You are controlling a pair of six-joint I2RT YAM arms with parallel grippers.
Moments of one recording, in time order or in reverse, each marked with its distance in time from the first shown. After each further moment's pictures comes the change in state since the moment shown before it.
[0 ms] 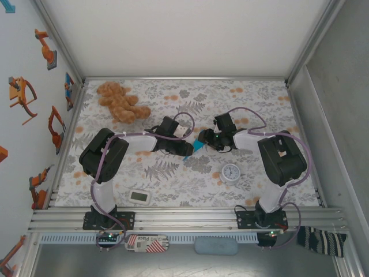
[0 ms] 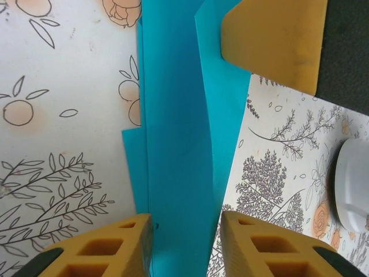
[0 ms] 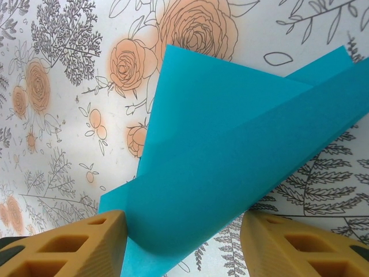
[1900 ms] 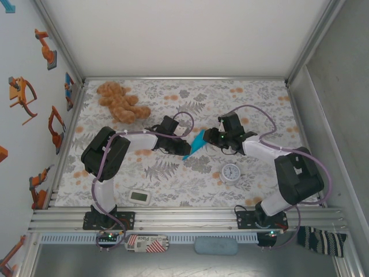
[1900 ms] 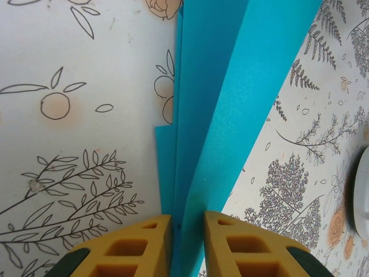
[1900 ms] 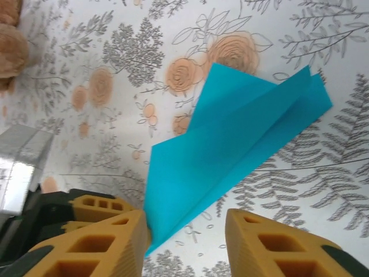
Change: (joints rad) left arm 0.011 0.033 0.029 -0.052 -0.026 -0.012; right arm 0.007 -0.255 -0.089 -0.024 0.037 -0.061
